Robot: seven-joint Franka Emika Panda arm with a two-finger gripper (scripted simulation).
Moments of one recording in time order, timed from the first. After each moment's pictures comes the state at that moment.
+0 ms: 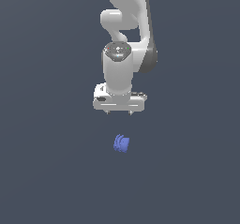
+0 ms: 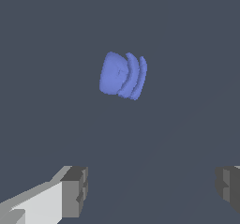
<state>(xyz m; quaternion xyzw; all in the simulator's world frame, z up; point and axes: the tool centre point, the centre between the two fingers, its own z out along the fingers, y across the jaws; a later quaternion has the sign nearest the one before) 0.000 -0.004 0.165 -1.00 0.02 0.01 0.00</state>
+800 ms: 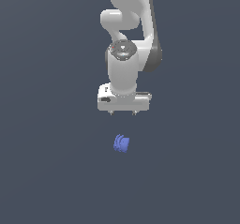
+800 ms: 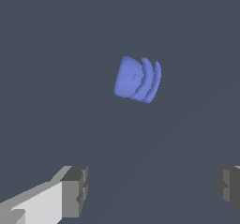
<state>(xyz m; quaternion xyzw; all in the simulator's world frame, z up) 0.005 0.014 0.170 -1.00 0.01 0.00 0.01</state>
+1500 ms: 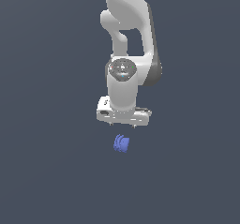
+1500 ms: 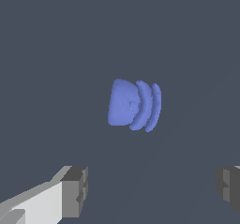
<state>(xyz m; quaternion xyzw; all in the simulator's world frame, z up) 0.045 0.011 0.140 -1.00 0.07 0.00 0.01</state>
